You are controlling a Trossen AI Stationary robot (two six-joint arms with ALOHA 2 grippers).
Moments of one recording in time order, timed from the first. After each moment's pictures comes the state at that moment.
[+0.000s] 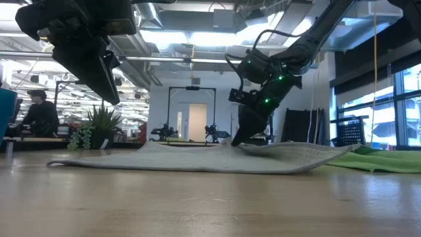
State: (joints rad) left arm -0.39 1.35 0.80 -0.52 -0.33 -0.52; right arm -0.40 1.86 0.98 0.01 0.03 -0.22
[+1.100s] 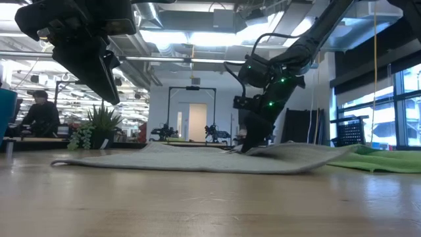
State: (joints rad) left arm -0.39 1.35 0.80 -0.52 -0.33 -0.51; right arm -0.40 1.86 0.98 -0.10 0.09 -0.16
